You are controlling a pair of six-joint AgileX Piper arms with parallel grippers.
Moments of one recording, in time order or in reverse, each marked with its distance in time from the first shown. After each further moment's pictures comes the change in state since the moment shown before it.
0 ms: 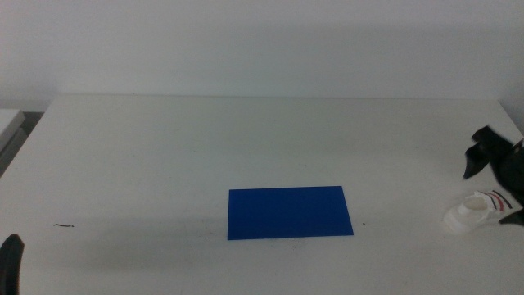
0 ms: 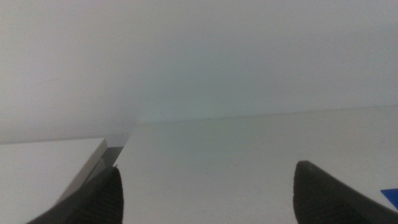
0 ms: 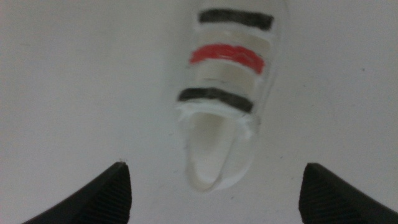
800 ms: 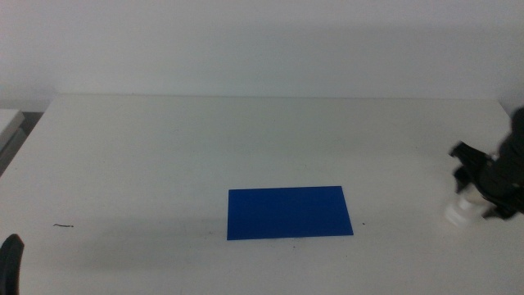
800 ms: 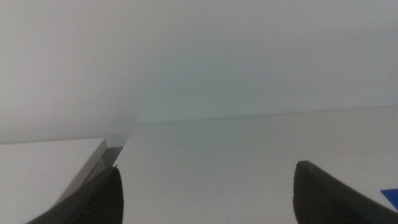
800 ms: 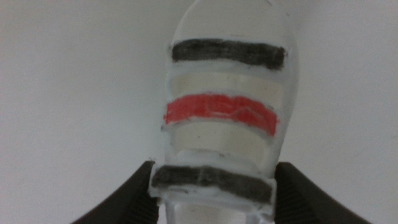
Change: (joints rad) left arm 0.000 0.000 0.000 0.000 0.000 0.000; right arm 0.041 0.153 -0.021 -0.162 -0.088 0.005
